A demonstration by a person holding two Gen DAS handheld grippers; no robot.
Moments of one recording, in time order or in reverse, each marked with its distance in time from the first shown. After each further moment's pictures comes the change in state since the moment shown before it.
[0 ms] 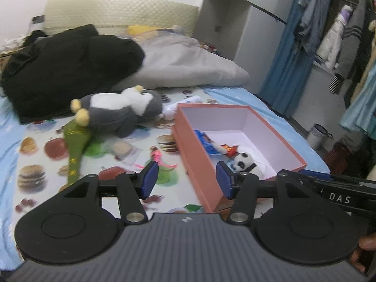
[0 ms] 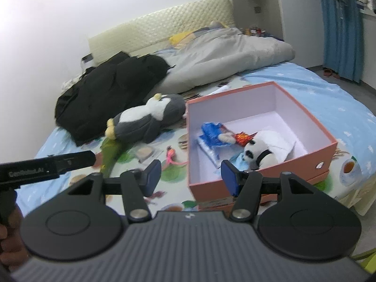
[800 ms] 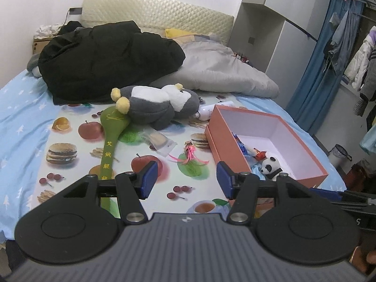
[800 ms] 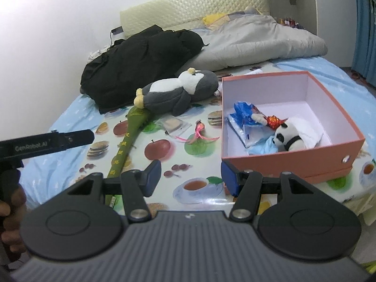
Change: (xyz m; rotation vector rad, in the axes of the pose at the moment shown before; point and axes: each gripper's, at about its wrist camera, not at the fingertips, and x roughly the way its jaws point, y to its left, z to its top) left arm -0.025 0.036 -0.026 -0.114 -0.032 0.123; right arm 0.003 0.025 -0.023 -0.079 0.103 0.100
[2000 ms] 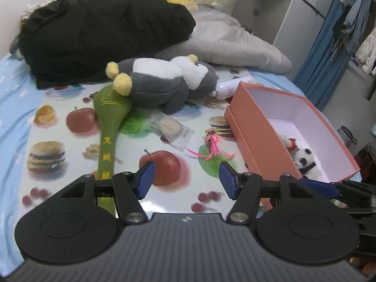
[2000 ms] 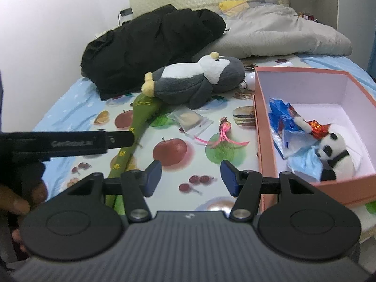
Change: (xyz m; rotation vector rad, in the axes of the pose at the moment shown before) left arm 0.149 0.064 0.029 0.013 0.167 -0.022; right arm 0.125 0.050 0.025 -0.078 0.079 0.009
